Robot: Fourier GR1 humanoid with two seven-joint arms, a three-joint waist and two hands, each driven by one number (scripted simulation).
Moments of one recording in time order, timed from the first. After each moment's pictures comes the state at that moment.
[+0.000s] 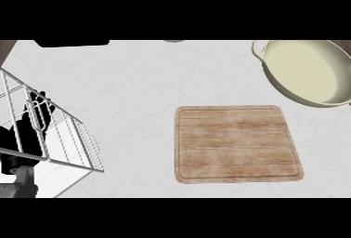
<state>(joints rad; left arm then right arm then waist) -0.05 0.40 0.00 -1.53 0.29 0.31 0.16 0.03 -1.15 0.12 -1.34 -0.16 0.11 -1.02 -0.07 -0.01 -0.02</state>
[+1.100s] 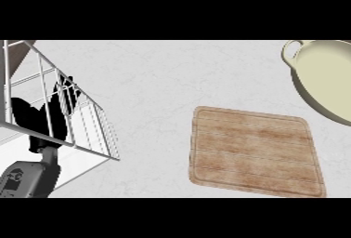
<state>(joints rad) -0.20 0.34 -0.07 -1.47 0.26 0.28 0.19 -0.31 -1.12 0.05 -0.98 -0.28 0.22 -0.81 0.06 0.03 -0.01</state>
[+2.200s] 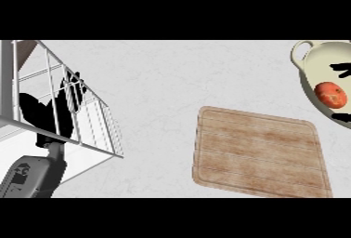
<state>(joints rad) -0.24 0.32 -0.09 -1.45 0.25 0.27 0.19 -0.69 -0.83 0.23 -0.43 0.11 0.11 -0.87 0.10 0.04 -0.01</state>
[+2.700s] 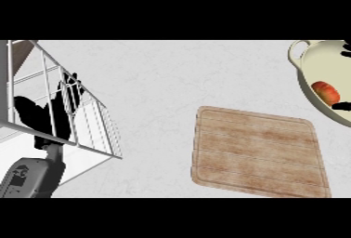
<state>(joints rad) -0.23 0.32 -0.08 -1.45 0.25 0.27 0.16 -0.80 -0.79 0.10 -0.29 -0.06 0.36 -0.84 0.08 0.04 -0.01</state>
